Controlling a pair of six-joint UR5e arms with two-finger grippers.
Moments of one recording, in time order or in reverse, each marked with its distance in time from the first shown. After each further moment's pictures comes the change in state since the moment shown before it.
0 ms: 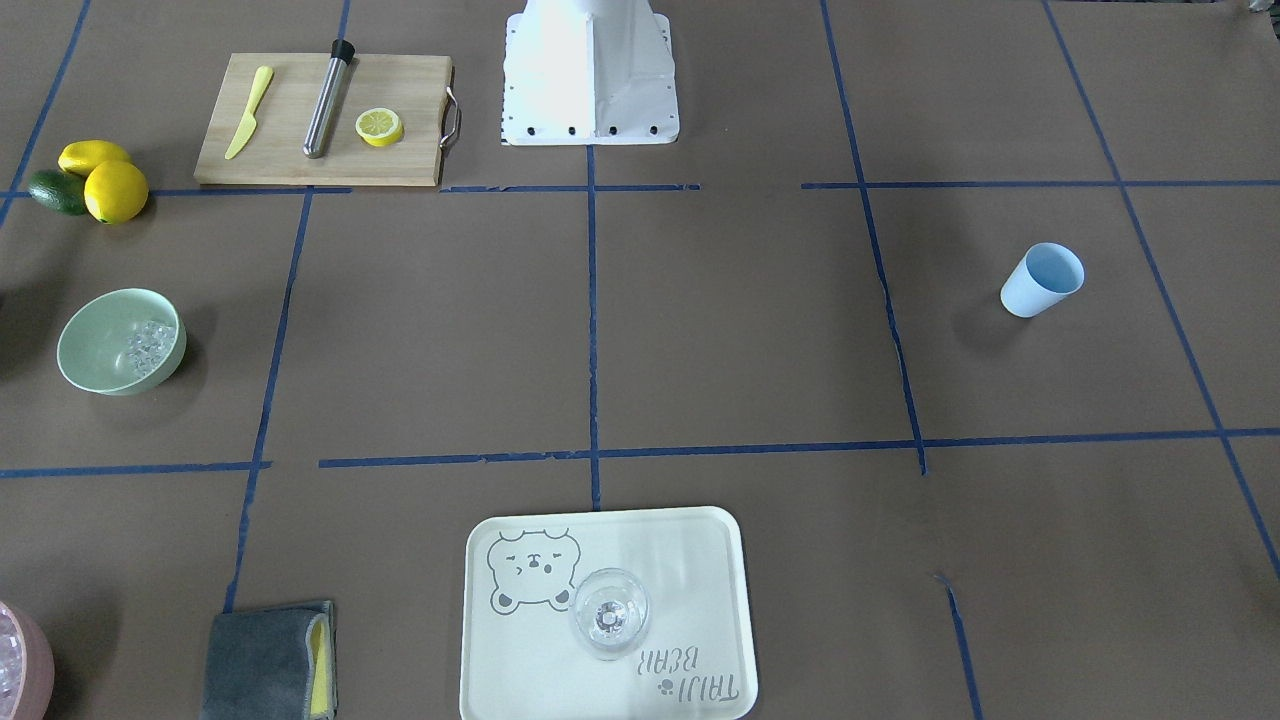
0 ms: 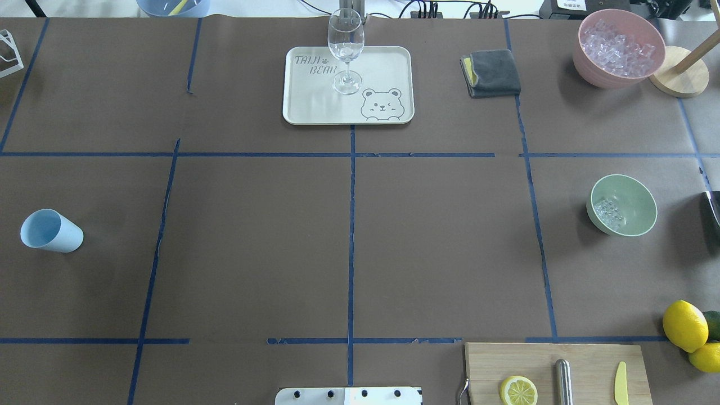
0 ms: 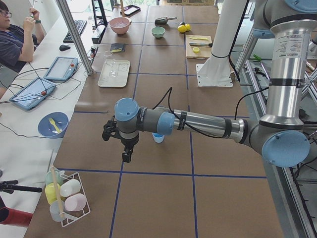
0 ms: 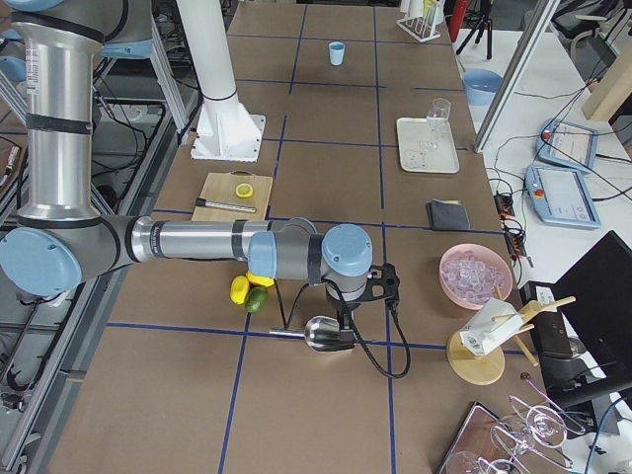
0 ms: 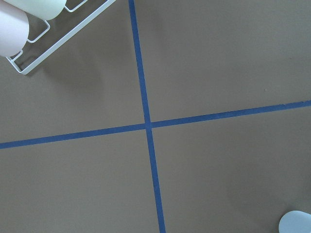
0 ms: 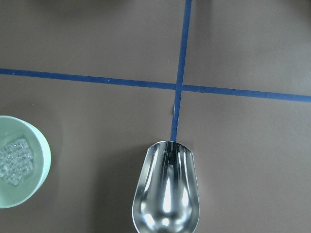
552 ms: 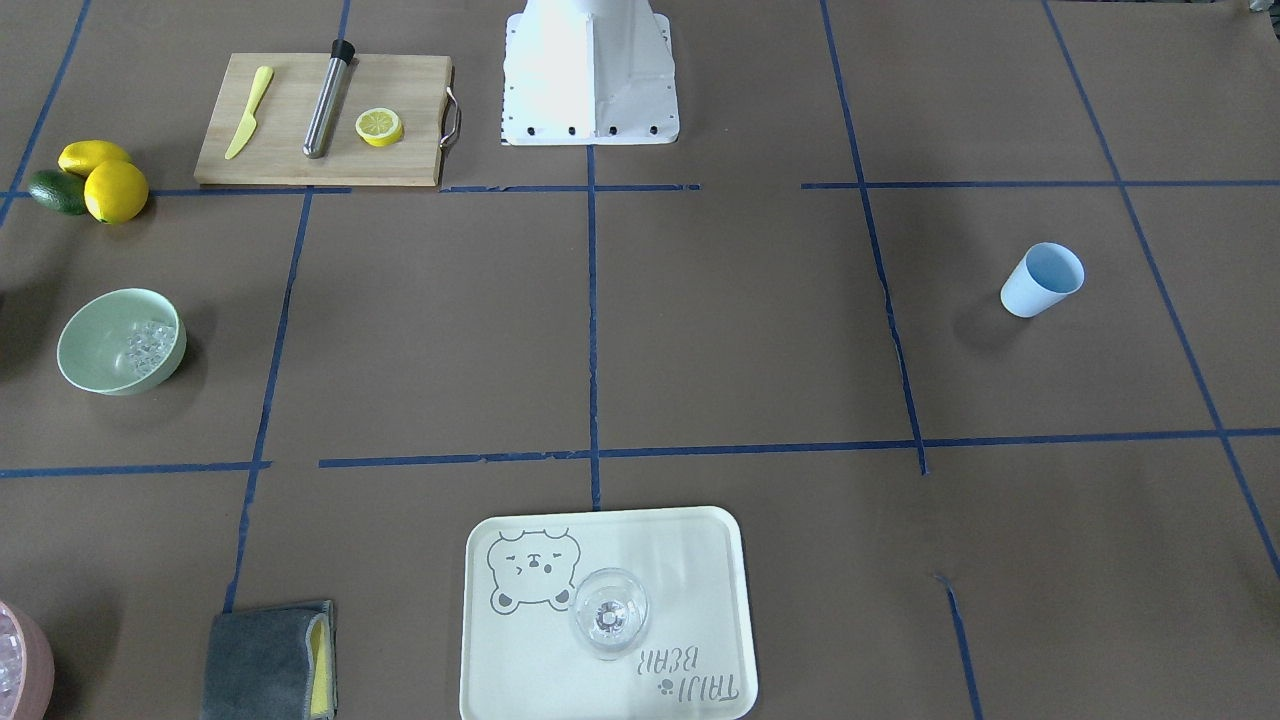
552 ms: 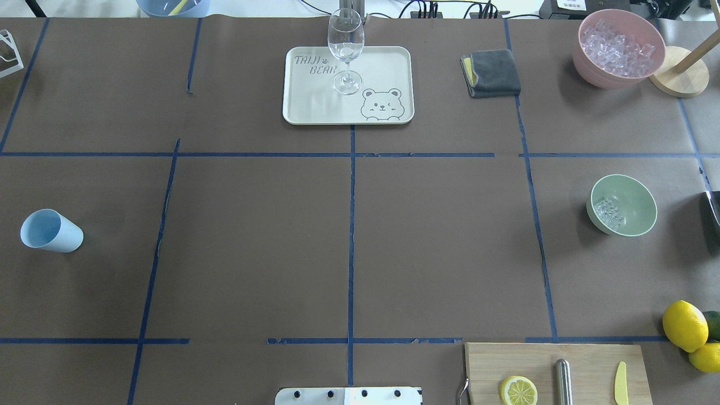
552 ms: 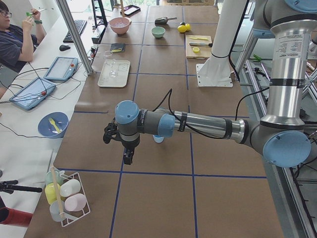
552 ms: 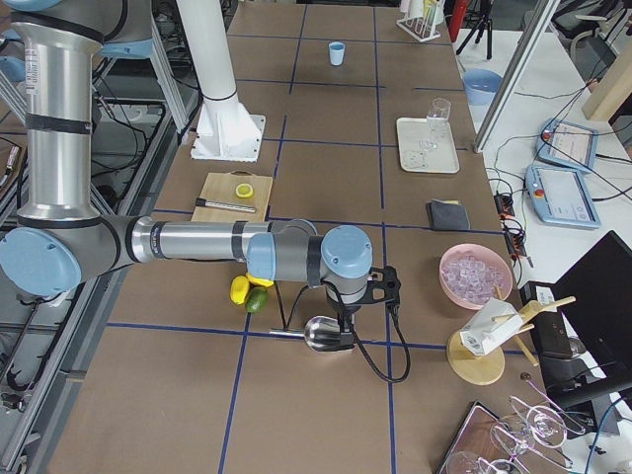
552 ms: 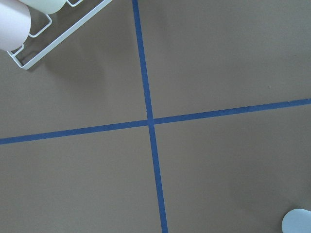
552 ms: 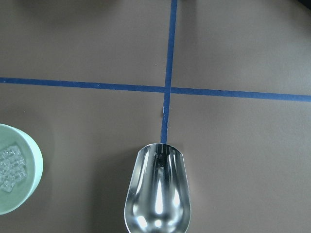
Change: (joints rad) left arm -0.008 0.011 0.028 0.003 -0.005 -0.009; right arm 0.006 0.007 -0.006 0.008 -0.004 0.017
